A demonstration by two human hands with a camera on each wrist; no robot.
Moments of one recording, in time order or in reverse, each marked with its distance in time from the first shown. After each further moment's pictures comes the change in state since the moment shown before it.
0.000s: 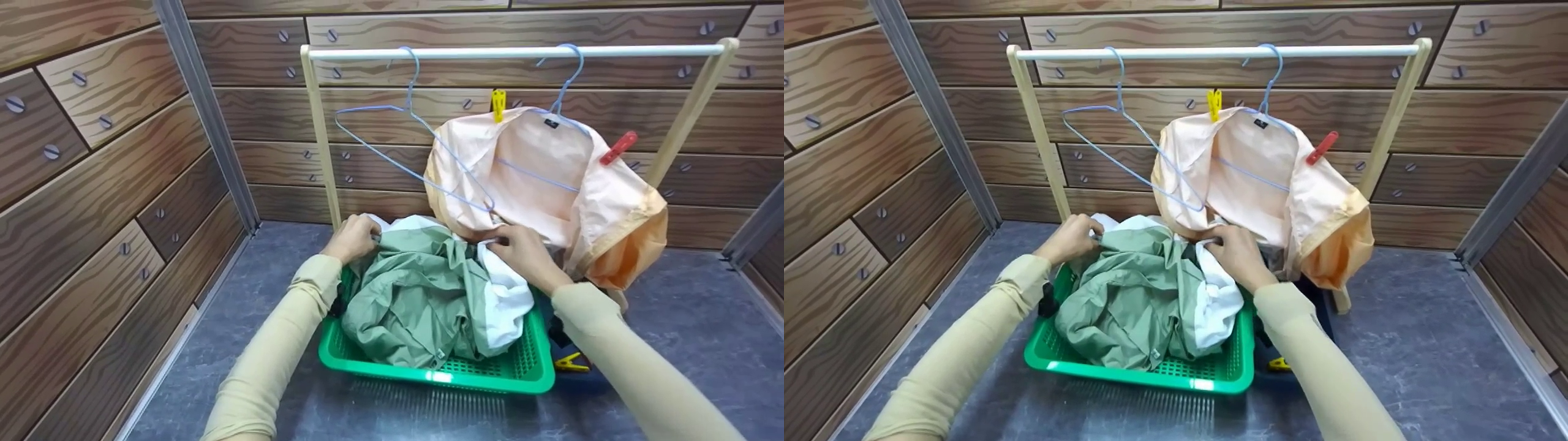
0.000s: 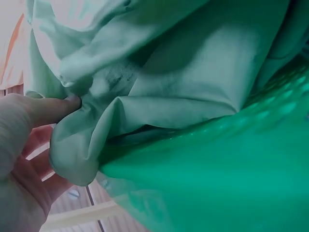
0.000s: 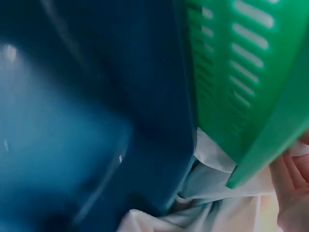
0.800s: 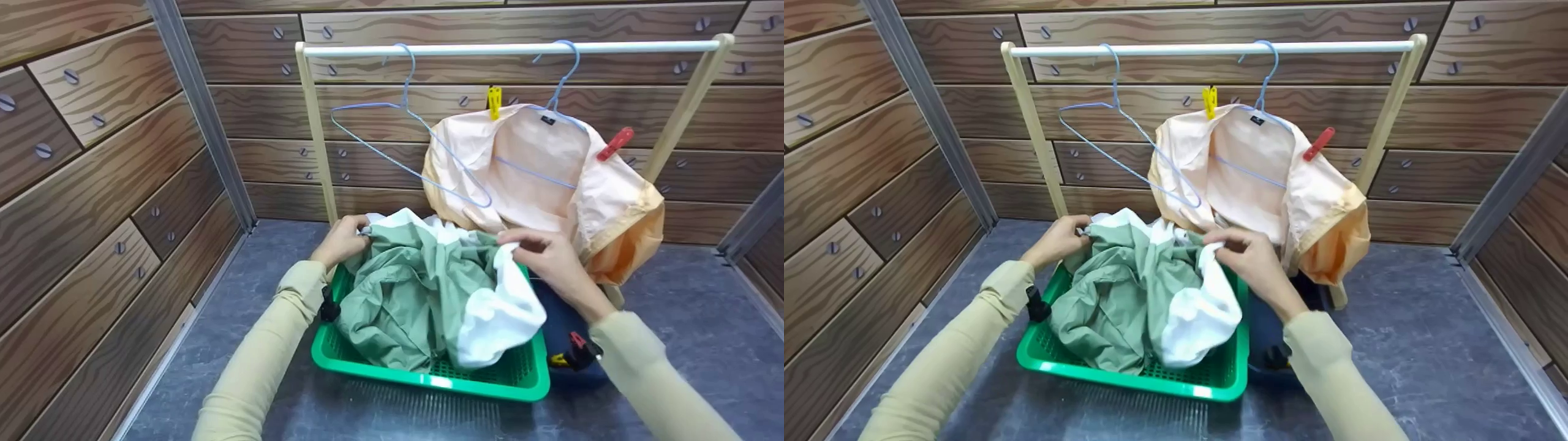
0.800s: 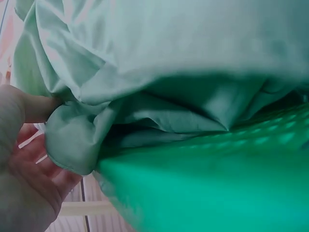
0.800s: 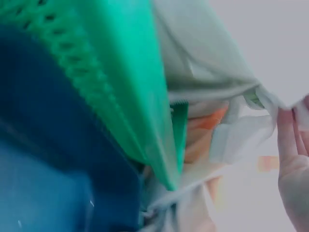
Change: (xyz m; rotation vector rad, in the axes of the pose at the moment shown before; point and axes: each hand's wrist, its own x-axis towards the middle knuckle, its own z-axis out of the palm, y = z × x) left_hand -0.016 -0.010 0.000 -0.335 0.047 -0.104; right_hand -0.051 -0.031 -0.038 0.673 0.077 0.007
